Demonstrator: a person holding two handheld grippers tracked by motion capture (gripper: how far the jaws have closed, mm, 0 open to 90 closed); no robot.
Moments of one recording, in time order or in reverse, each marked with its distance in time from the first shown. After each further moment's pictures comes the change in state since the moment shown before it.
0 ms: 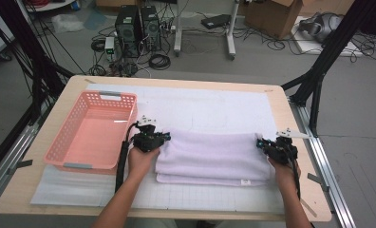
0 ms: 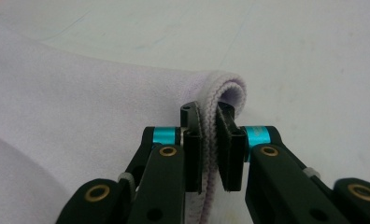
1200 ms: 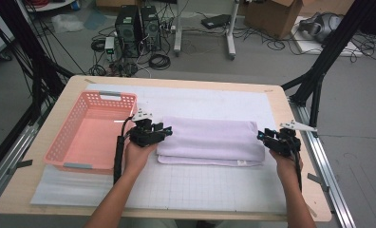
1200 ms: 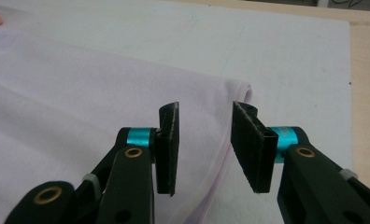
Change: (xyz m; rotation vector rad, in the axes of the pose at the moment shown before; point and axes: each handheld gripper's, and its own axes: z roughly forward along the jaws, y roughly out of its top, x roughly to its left) left arm -0.004 0.010 -0.025 -0.075 -0.067 0.035; right arm -0.003 0.021 -0.008 -0.060 -0.024 0.000
